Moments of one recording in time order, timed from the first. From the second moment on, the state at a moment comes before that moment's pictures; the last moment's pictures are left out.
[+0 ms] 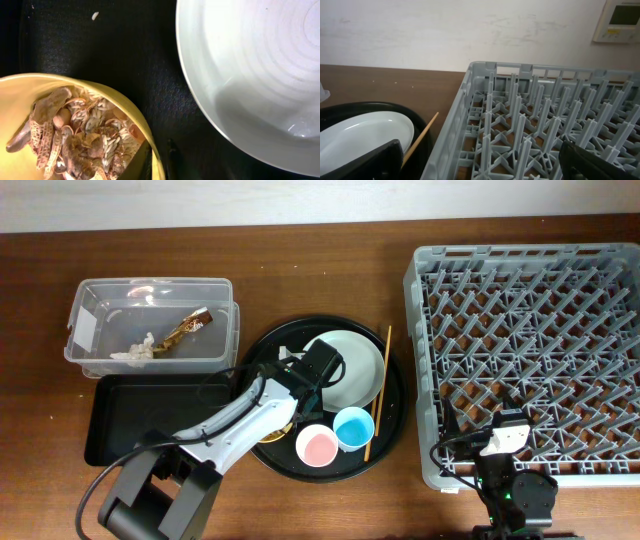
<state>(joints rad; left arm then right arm) -0.65 1.76 1.10 -0.74 -0.22 -0.66 -0.05 0.01 0.01 -0.06 -0.12 -0.03</state>
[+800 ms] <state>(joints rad) -0.65 1.76 1.28 -0.95 -0.22 -0.62 -0.05 0.01 0.01 -0.06 -0.12 -0.03</state>
